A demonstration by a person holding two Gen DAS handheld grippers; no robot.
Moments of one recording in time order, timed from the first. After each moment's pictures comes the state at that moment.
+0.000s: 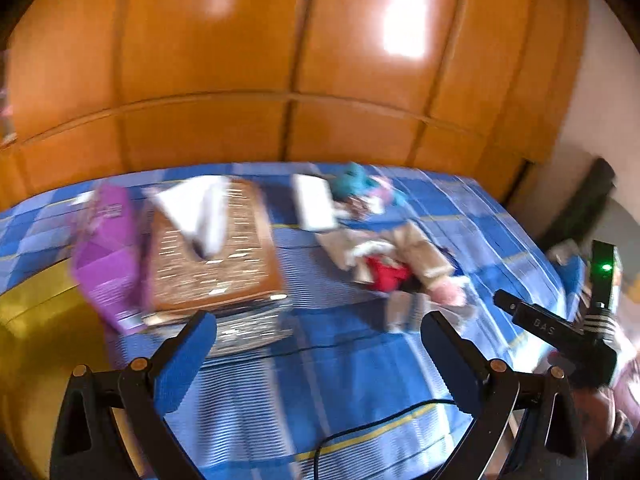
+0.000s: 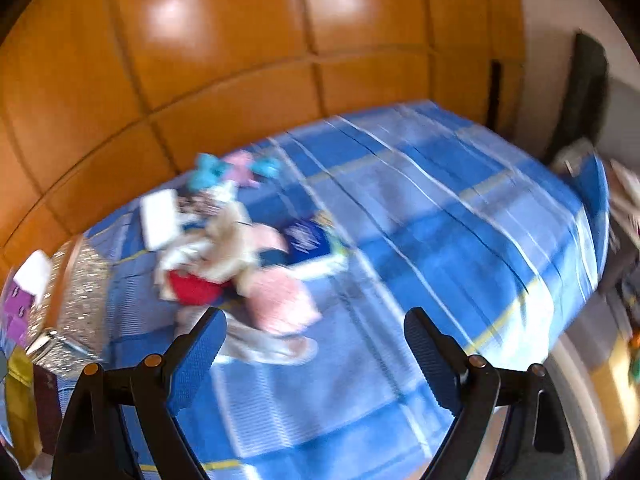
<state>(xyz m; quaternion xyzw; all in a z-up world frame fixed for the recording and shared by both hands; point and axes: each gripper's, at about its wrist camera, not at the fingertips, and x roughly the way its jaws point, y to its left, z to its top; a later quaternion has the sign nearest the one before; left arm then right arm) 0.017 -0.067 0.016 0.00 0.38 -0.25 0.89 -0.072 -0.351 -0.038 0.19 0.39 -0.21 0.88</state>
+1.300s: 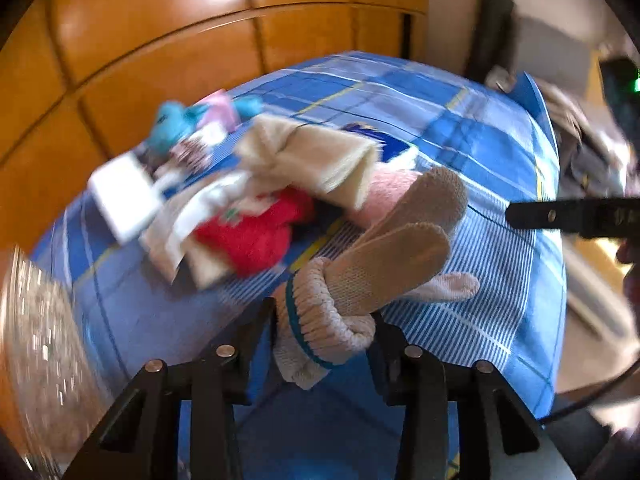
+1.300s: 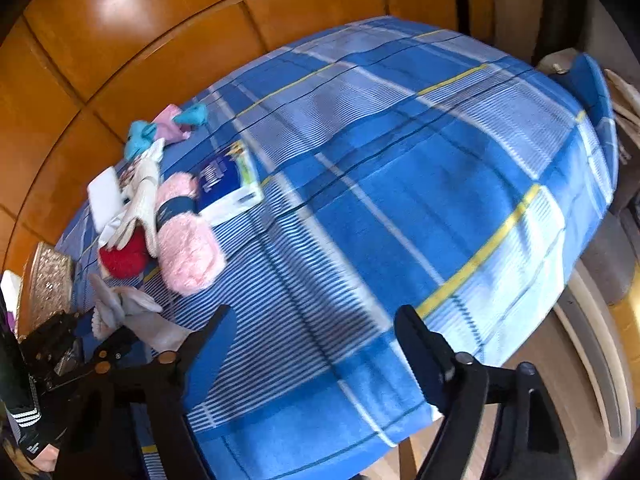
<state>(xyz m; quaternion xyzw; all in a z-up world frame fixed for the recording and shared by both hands) 0.050 -0.207 -0.094 0.23 0.39 -0.41 0.79 -0.085 -0.400 -0.101 0.29 0.46 -0.20 0.82</state>
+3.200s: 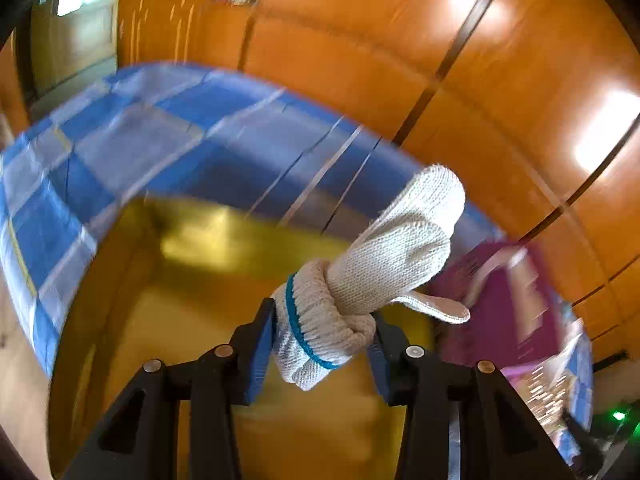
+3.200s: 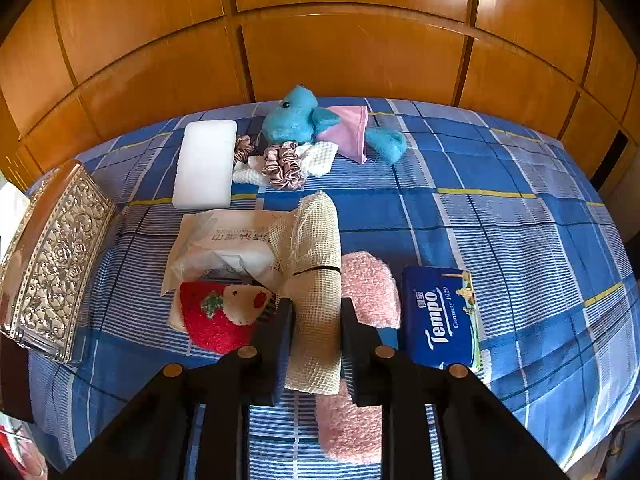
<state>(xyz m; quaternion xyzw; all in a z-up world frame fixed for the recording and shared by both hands) 0.098 0.222 -0.049 -0.22 0.45 0.08 0.86 0.079 -0.313 -0.079 0.06 0.48 -0.05 0.87</state>
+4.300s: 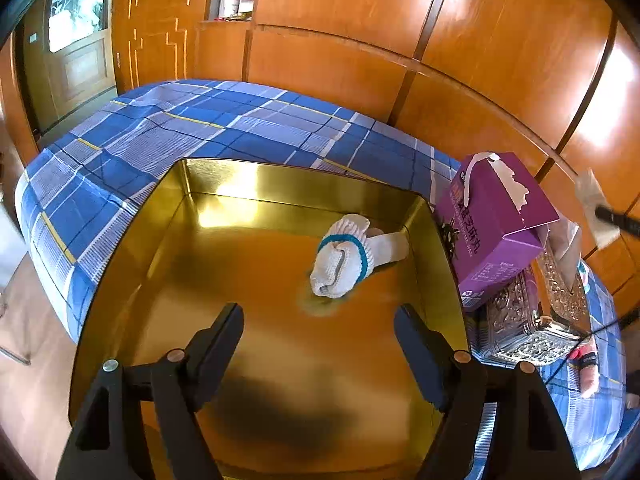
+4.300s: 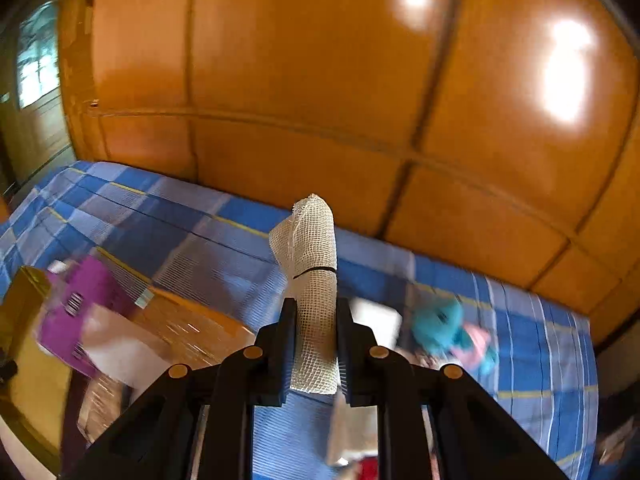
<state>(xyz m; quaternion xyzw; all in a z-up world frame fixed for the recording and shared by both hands) 0.015 0.201 -0.050 -0.15 0.42 0.07 0.89 0.186 -0.138 0.042 -0.09 0.39 0.07 0.91</state>
